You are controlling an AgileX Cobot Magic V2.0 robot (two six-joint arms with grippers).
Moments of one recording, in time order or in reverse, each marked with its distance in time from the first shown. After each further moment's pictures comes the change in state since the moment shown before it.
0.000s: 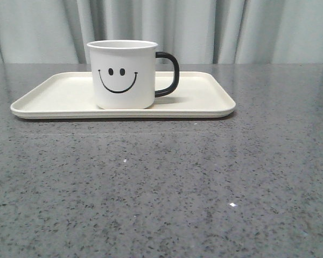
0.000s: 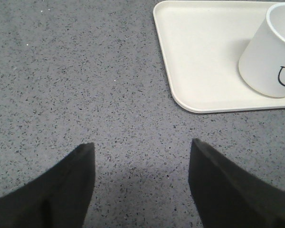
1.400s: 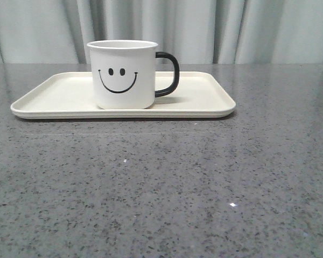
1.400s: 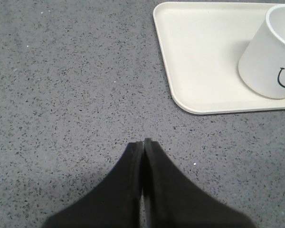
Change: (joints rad) left arm 0.000 0.000 0.000 0.000 -0.002 0.000; right arm -0.002 0.000 0.000 0.000 0.000 0.004
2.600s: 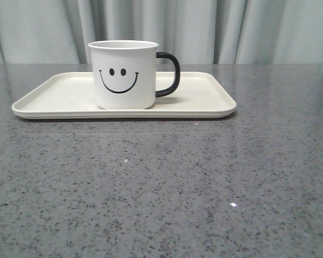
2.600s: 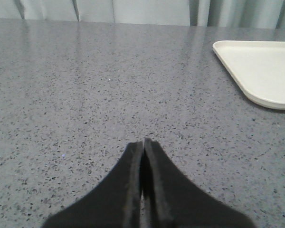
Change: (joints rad) left arm 0.173 -0.664 0.665 0.099 -0.423 0.000; right arm 0.000 -0.001 0.000 0.000 0.000 0.002
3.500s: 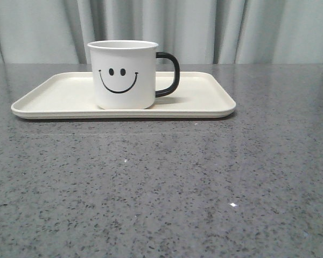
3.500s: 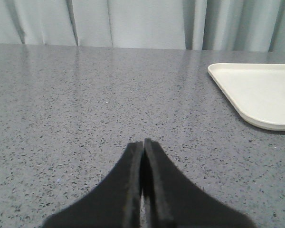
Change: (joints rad) left arm 0.004 0.000 0.044 0.002 -0.140 0.000; right arm 0.000 0.000 0.000 0.000 0.000 0.000
